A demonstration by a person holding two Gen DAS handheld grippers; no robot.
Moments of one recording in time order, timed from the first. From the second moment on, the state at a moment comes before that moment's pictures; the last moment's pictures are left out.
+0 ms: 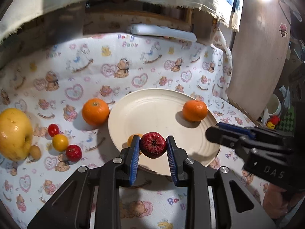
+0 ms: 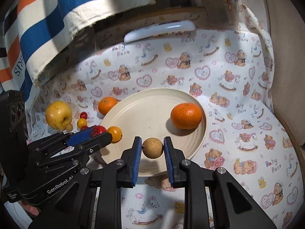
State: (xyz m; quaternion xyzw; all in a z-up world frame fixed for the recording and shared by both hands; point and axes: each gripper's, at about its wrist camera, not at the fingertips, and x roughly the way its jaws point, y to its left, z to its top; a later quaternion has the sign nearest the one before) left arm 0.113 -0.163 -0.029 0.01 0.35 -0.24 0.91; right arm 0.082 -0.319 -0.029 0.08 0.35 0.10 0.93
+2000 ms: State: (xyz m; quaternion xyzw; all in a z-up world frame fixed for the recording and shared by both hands) left arm 0.097 -0.137 -0.002 0.01 0.27 -0.21 0.94; right arm 0.066 -0.323 -0.007 0.06 0.29 0.08 0.95
